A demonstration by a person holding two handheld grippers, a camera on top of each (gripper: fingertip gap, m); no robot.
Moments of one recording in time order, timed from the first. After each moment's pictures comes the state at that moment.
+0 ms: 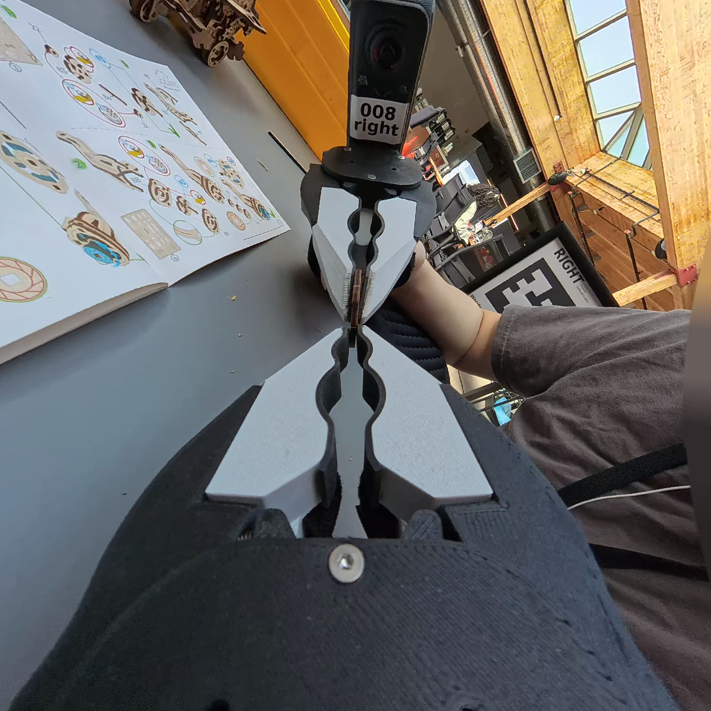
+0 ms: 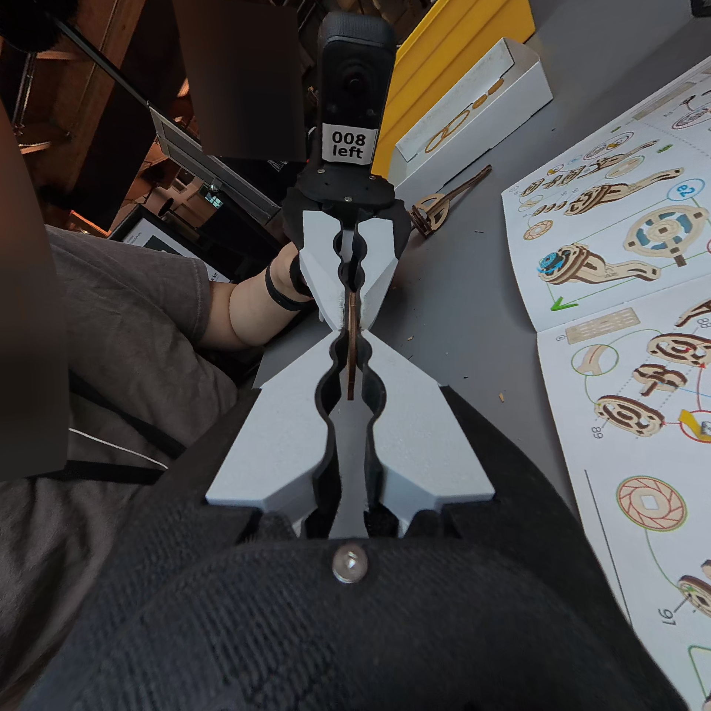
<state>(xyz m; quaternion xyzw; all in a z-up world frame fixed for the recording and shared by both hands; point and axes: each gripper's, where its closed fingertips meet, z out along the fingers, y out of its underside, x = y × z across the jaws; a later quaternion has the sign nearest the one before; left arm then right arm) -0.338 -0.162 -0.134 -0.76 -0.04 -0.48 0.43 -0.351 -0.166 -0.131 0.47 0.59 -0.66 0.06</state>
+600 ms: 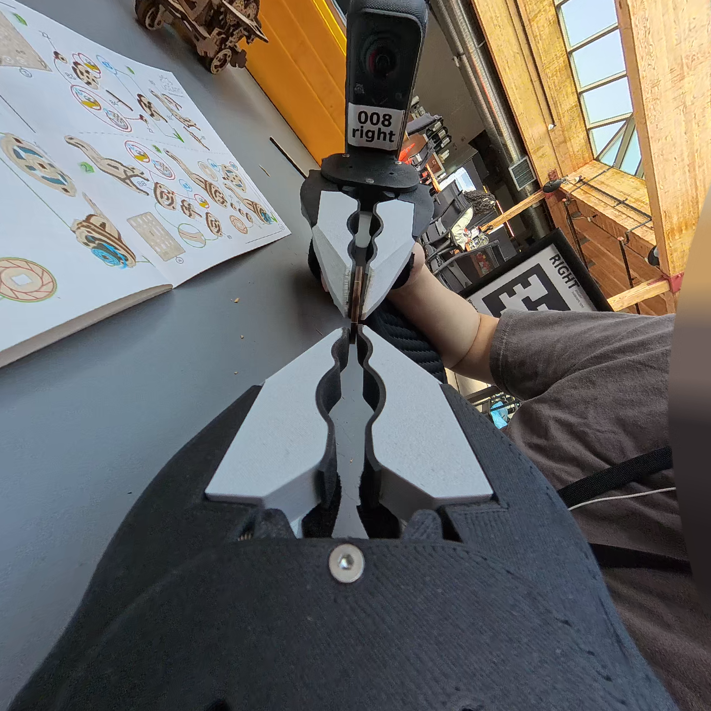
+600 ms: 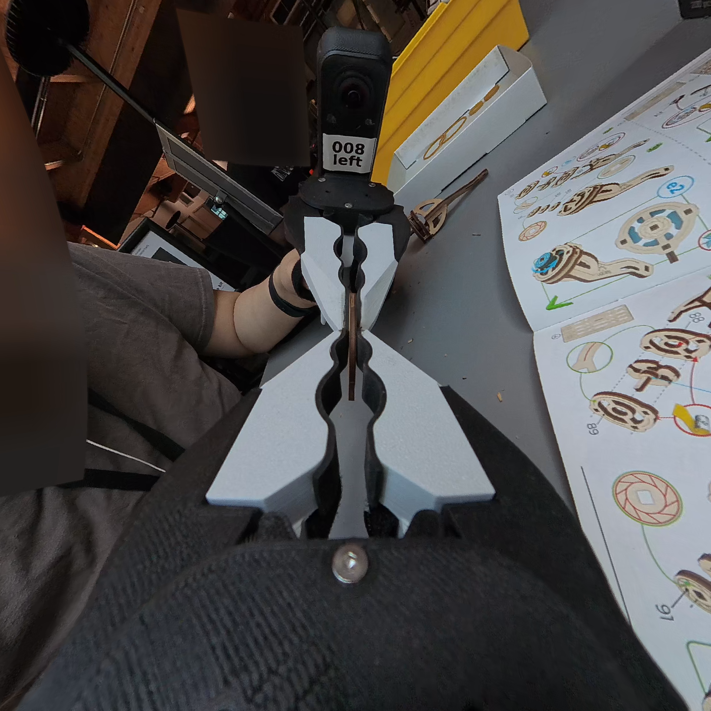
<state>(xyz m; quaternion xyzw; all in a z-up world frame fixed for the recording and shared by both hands) -0.341 -0.161 -0.133 -0.76 -0.04 -0.48 0.43 -0.352 -0.164 -0.130 0.47 0.58 -0.67 0.07</state>
